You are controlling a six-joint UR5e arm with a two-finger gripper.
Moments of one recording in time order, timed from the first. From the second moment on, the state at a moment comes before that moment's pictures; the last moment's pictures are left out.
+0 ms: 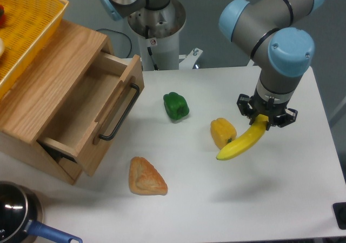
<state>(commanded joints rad) 2.68 -1.97 -1.31 -1.41 1.61 1.03</state>
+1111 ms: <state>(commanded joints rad) 2.59 -1.76 -1.32 -1.66 1.64 0.95</state>
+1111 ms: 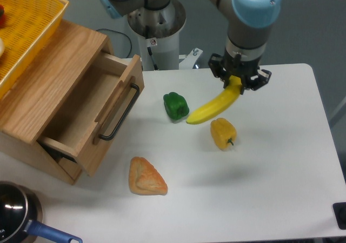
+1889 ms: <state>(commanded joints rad) 2.41 -1.65 -1.31 -1.76 1.65 0.79</state>
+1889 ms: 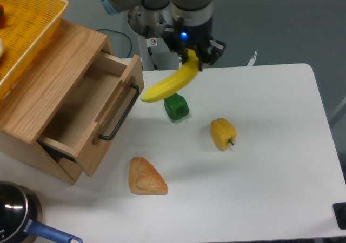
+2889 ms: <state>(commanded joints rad) 2.21 -1.67 -1.35 -1.77 1.63 0.61</state>
